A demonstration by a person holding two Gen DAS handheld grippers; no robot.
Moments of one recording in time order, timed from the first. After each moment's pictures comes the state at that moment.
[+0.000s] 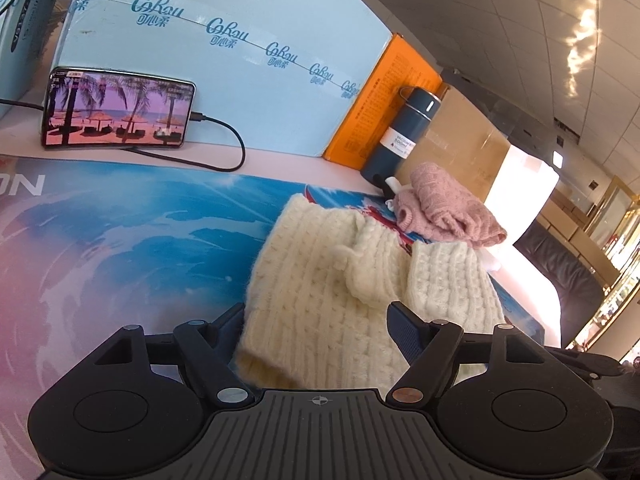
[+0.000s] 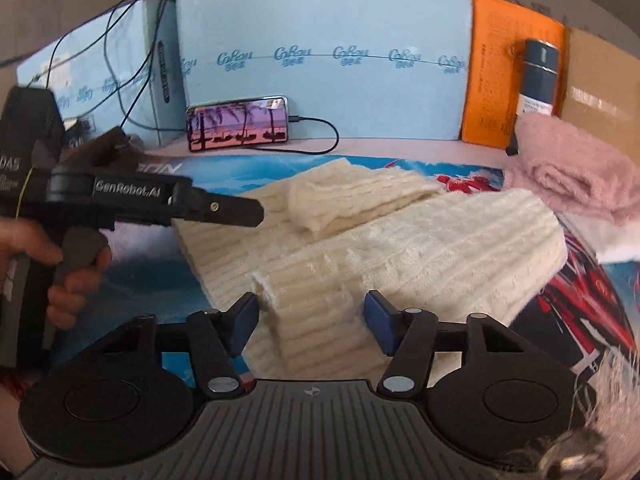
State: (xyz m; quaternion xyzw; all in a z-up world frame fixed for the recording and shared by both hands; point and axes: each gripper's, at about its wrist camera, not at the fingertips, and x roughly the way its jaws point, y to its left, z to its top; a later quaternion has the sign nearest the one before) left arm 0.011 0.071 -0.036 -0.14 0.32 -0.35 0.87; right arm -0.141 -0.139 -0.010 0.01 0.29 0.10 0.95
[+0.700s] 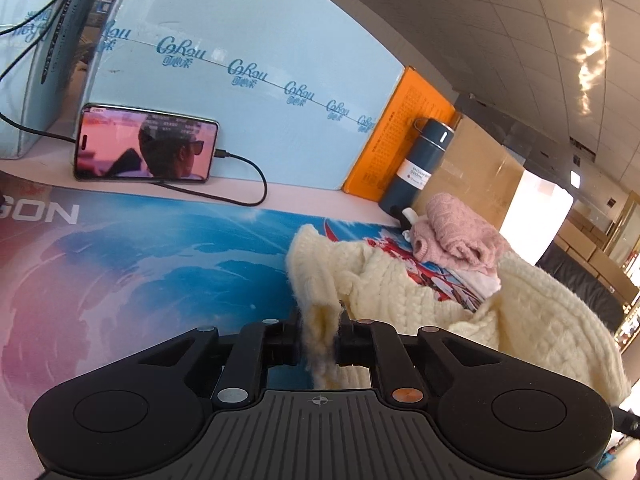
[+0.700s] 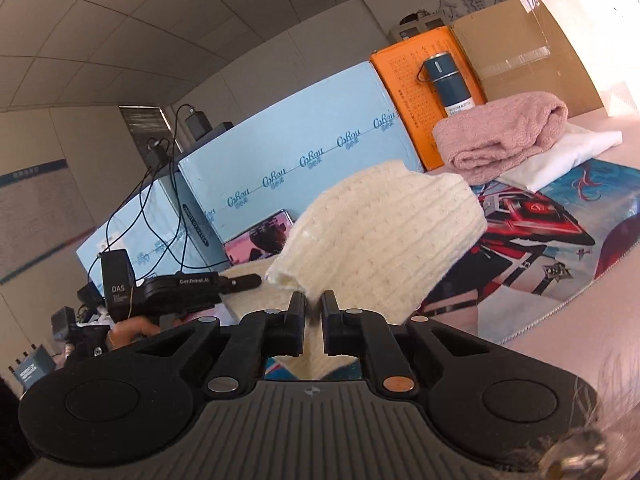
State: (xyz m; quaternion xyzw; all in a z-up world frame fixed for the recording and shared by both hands) left arm -0.002 0.087 -0.022 -0.15 0.27 -0.29 0.90; right arm -0.277 -0.241 -0.008 0.24 0.16 0.16 0.94
